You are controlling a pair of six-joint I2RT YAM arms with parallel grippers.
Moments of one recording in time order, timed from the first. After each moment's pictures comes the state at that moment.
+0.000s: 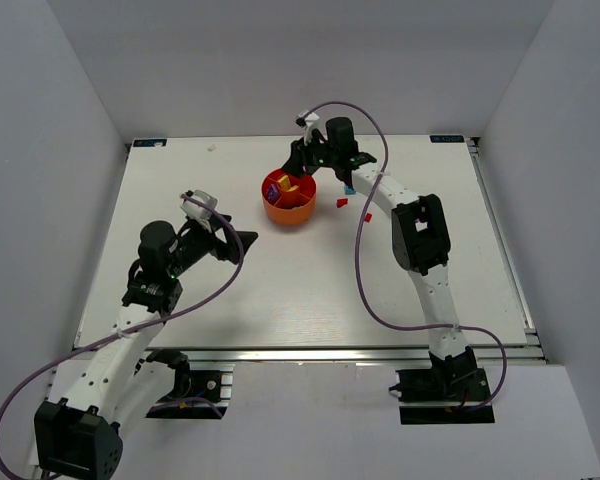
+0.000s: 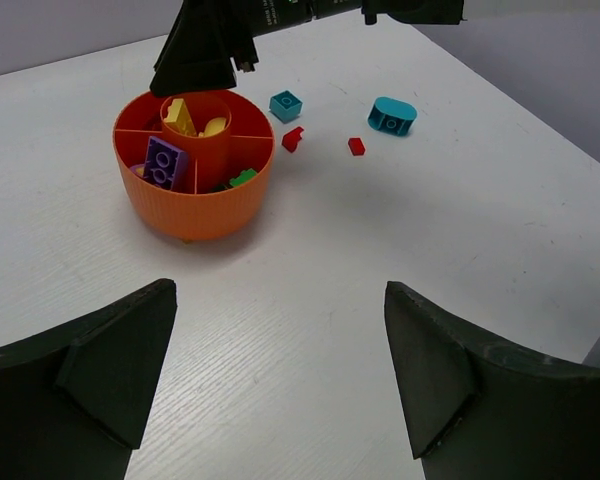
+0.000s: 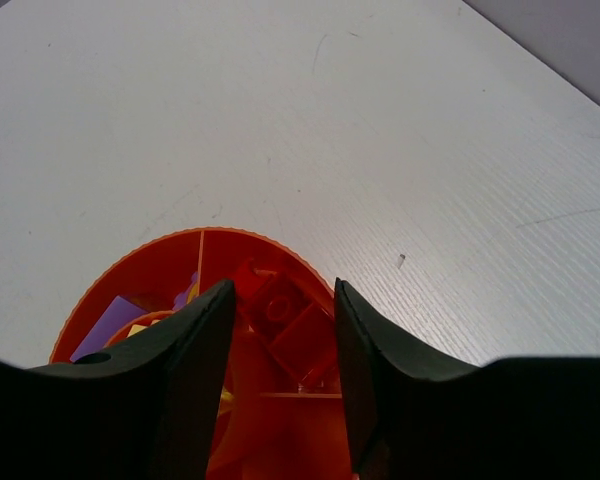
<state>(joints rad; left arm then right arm) -0.24 0.82 0.60 0.13 0.48 -0.11 0.47 2.42 2.08 -0.04 -0.61 -0.03</state>
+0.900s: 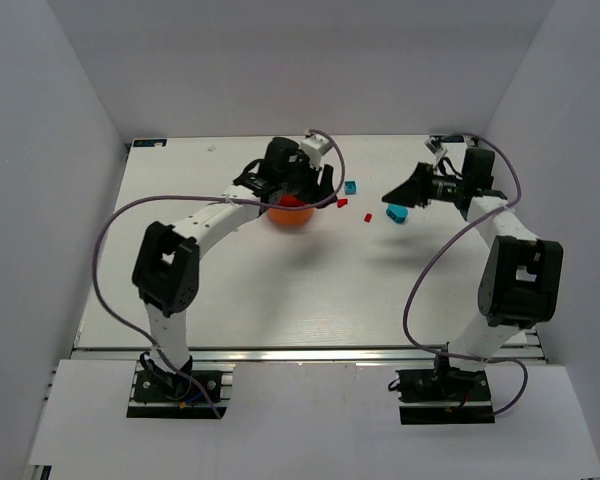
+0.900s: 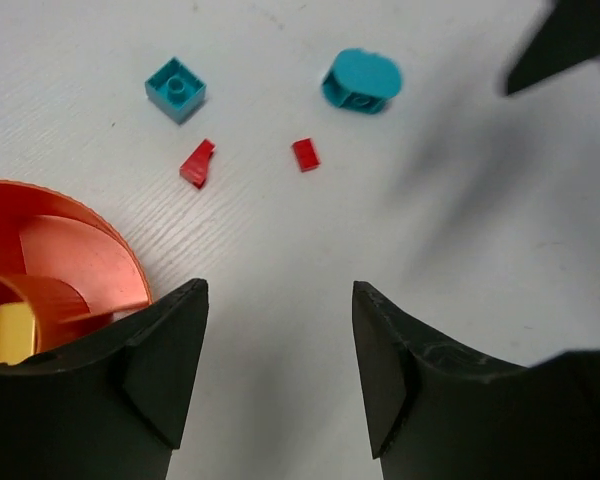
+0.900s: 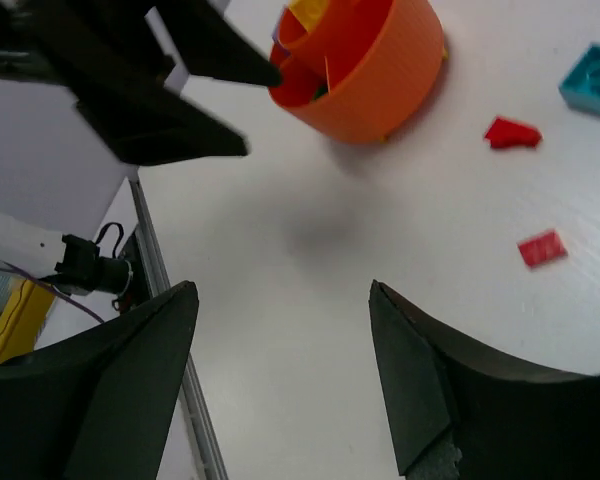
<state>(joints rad) -0.56 1.85 1.53 -0.13 0.39 -0.11 -0.05 1.72 1.23 -0.06 -1.21 0.21</state>
